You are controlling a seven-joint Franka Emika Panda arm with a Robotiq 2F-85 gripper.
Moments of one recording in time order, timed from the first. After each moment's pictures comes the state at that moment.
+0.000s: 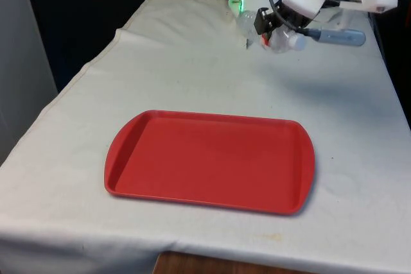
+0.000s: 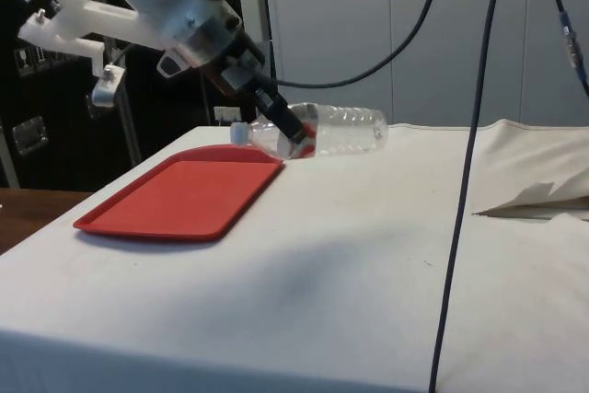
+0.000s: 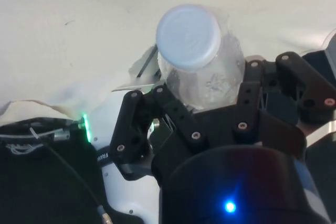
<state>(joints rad) 0.21 0.39 0.00 -1.87 -0.28 1.71 -0.24</state>
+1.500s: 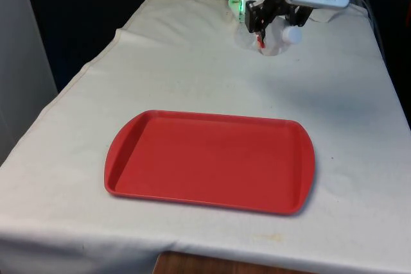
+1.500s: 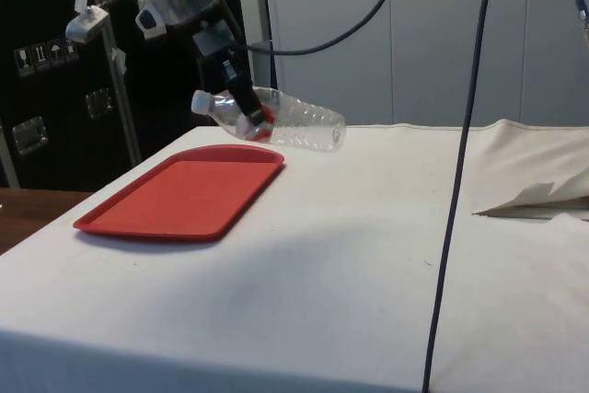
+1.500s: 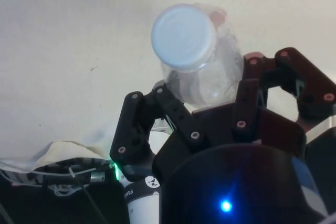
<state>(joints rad) 0.19 0.36 -0.05 -1.82 -0.18 1.85 -0.28</state>
